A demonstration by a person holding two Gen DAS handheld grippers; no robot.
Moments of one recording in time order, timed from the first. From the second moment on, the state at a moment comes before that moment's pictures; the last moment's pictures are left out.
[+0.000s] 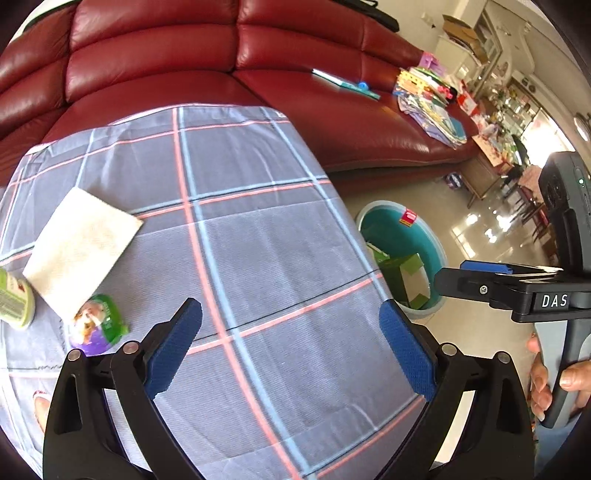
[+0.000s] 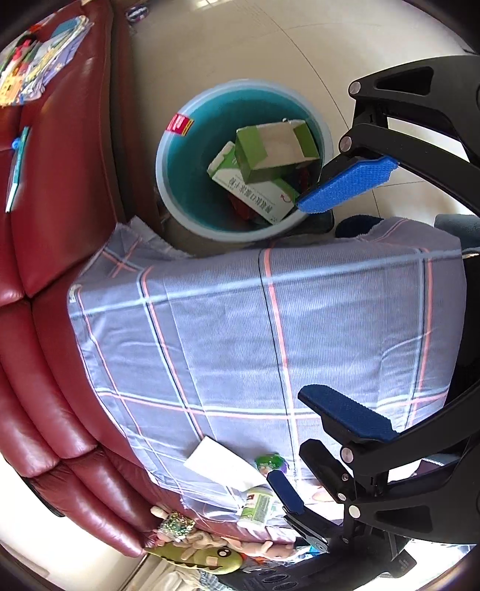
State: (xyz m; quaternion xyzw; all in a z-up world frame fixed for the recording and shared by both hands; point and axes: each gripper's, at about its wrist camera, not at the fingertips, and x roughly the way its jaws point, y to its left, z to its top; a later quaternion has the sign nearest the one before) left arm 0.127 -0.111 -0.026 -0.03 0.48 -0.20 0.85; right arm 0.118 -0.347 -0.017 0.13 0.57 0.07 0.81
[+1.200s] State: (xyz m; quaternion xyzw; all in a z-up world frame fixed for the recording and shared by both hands) left arm 0.061 0.090 -0.085 -0.09 0.51 -0.03 0.85; right arm 0.118 -0.141 -0.060 0.04 0.62 0.16 0.77
